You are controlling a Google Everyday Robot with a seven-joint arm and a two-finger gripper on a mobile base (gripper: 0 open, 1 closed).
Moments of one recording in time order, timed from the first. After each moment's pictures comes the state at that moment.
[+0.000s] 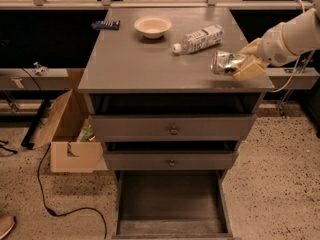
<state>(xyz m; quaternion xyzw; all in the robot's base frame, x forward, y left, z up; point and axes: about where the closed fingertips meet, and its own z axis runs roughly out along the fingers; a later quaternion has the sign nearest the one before) 0.663 -0.243 0.875 -0.57 0.74 0.03 0.35</state>
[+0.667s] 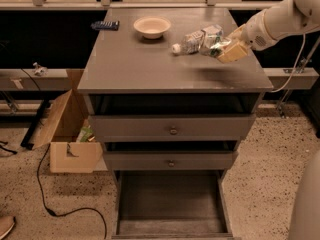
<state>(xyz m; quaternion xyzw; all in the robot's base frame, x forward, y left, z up) 0.730 -0.209 0.891 -0.54 0.75 0.07 0.38</state>
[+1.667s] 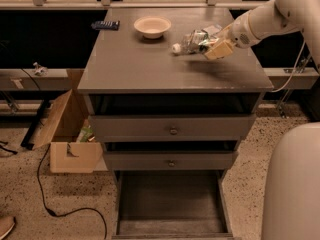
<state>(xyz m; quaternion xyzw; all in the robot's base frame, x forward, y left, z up) 0.769 -0.183 0.876 -0.51 0.76 0.10 0.39</state>
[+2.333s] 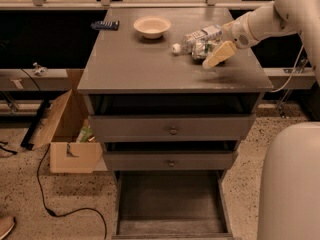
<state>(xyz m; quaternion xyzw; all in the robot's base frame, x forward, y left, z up) 0.777 -0.180 0.870 -0.51 0.75 0.11 0.40</state>
